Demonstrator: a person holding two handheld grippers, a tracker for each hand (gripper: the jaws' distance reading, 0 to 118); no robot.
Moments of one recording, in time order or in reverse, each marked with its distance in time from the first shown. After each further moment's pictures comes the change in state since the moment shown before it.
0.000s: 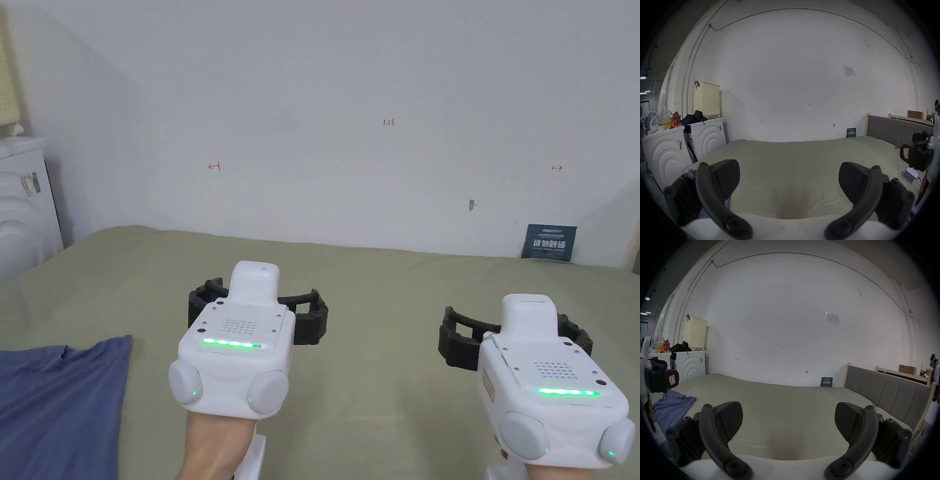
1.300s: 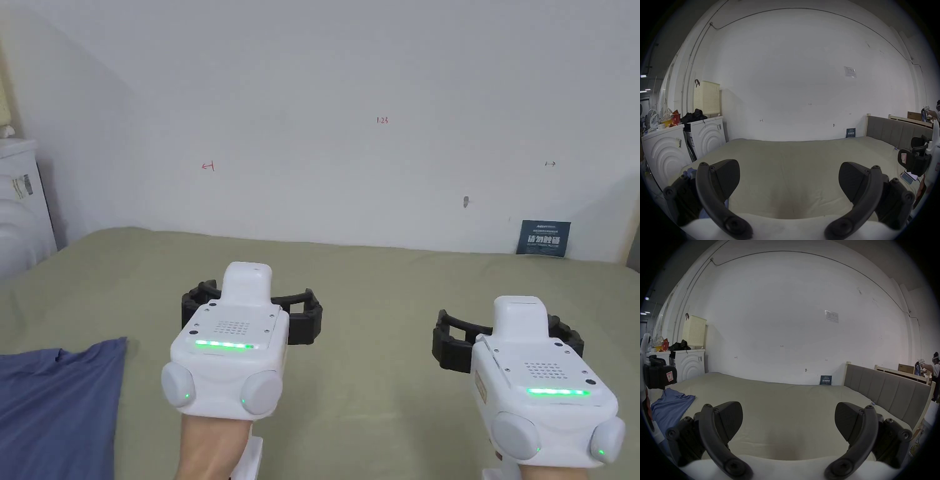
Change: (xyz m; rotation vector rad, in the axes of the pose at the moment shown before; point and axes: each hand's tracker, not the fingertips) left arm 0.001 0.000 0.001 -0.006 -0.002 0.012; right arm 0.000 -0.007 -0.001 -0.021 -0.004 0.006
